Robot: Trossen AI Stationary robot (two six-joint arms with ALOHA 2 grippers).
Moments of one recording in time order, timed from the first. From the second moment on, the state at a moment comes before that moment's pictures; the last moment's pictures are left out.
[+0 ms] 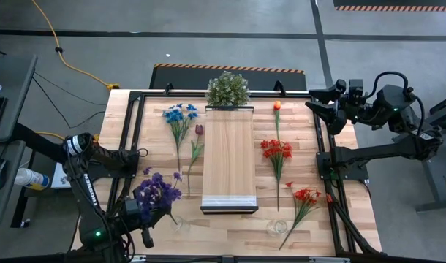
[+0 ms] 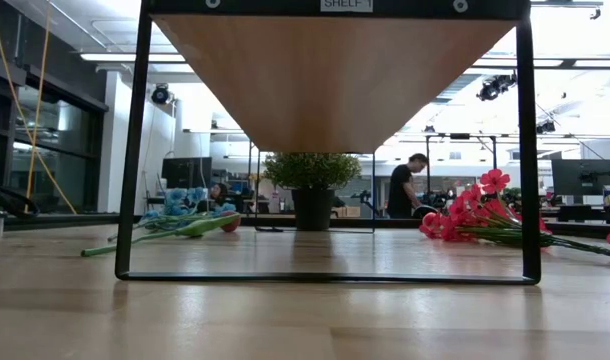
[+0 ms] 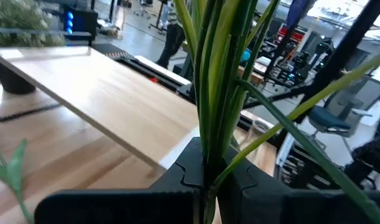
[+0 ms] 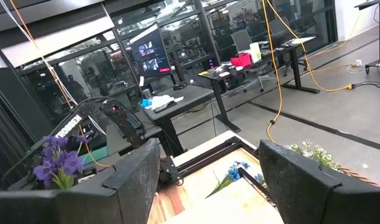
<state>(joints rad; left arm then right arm) -1.19 1.67 1.36 -1.34 -1.45 -2.04 -0.09 0.69 1.21 -0.50 0.23 0.36</state>
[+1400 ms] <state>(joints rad) -1.19 1.67 1.28 -1.15 -1.30 -1.97 -0.09 0.73 1.21 -0.50 0.23 0.36</state>
